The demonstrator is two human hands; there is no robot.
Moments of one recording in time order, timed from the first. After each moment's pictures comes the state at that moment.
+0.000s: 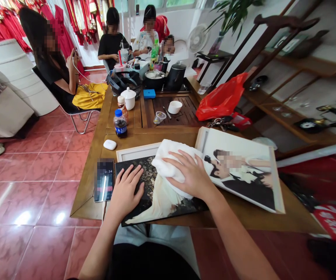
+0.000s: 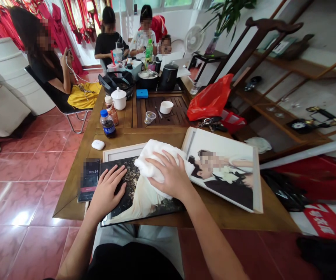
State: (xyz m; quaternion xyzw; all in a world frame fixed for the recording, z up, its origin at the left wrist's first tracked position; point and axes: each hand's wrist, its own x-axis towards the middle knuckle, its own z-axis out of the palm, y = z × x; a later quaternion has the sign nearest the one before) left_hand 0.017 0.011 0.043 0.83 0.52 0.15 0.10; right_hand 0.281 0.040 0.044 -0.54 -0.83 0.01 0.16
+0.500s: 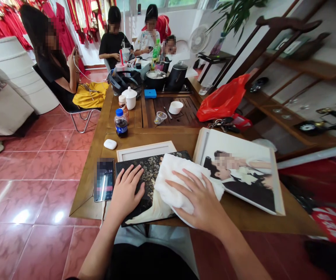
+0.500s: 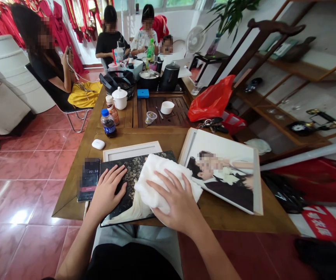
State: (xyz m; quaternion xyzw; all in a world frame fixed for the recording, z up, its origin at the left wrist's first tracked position) left_hand 0.019 0.009 0.041 0.83 0.53 0.16 0.08; right_hand 0.282 -0.023 0.043 -0.50 -0.85 0.02 0.16
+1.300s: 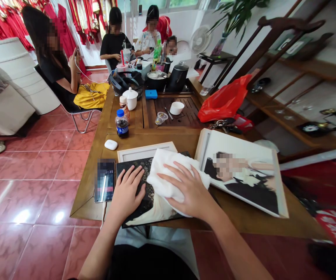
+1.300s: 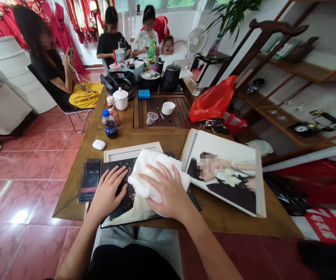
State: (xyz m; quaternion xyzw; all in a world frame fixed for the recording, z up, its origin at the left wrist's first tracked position) left_hand 0.019 0.009 0.043 0.83 0.53 0.15 0.09; right_hand 0.266 0.007 0.046 -0.48 -0.86 0.05 0.15
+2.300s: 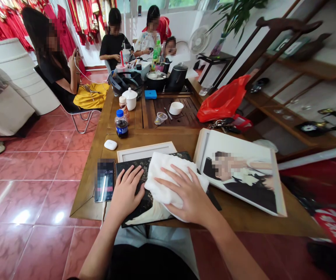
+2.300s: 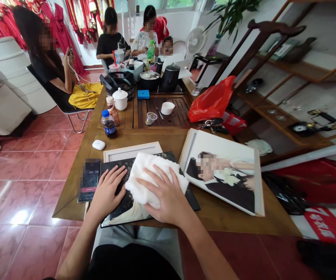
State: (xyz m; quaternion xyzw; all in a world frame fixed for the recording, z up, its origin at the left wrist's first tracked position) left_hand 0.018 0.009 0.043 0.83 0.53 0.16 0.09; right_hand 0.263 -0.004 0.047 -0.46 -0.87 0.05 0.15
